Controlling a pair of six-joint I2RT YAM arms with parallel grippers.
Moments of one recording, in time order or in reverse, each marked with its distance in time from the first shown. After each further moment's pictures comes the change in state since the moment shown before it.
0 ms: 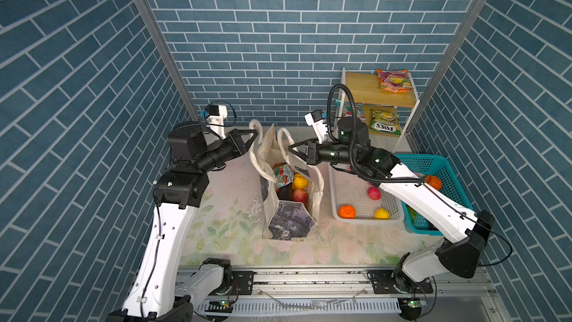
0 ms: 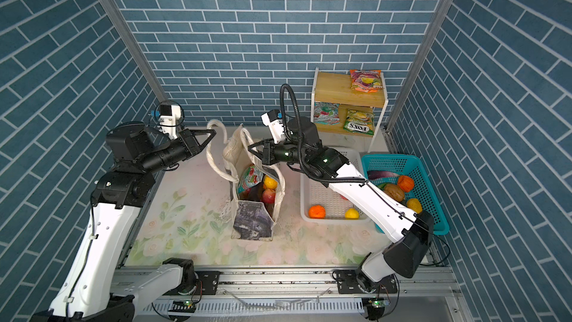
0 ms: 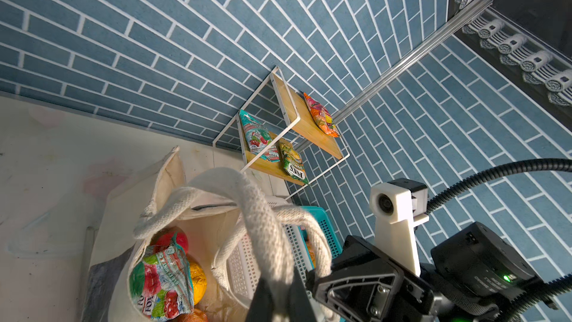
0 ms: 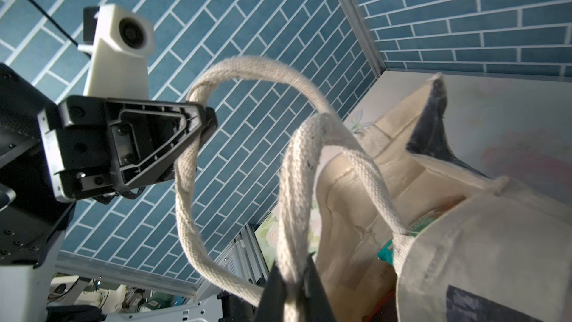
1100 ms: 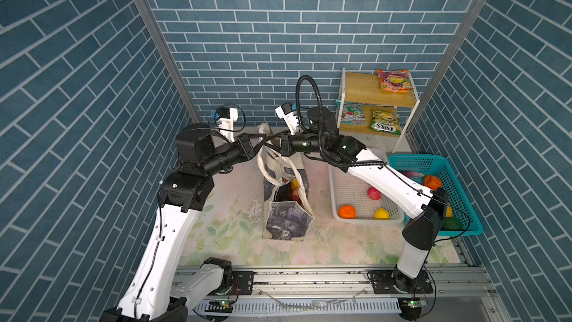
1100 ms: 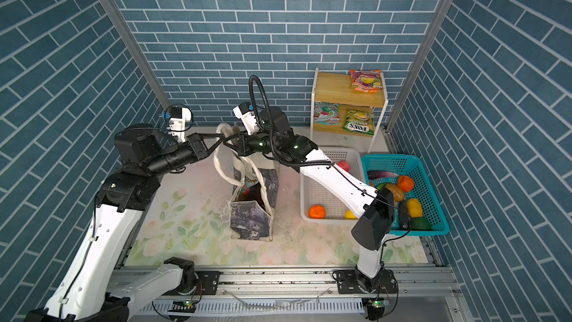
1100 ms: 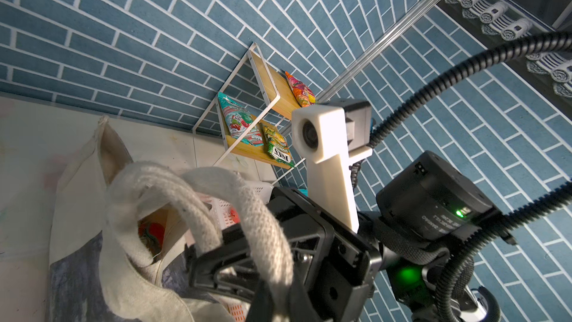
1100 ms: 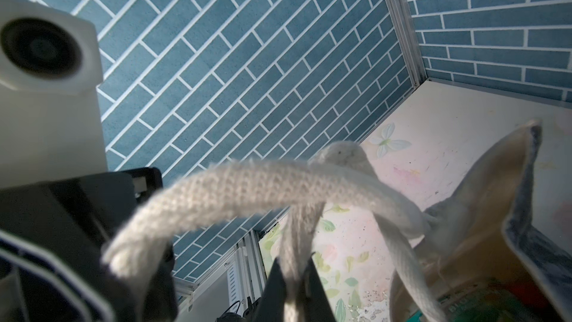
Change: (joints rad) left arm -0.084 -0.022 -0.014 -0.010 0.008 0.004; right arm 0.042 0.311 0.333 0.013 -0.041 -0.043
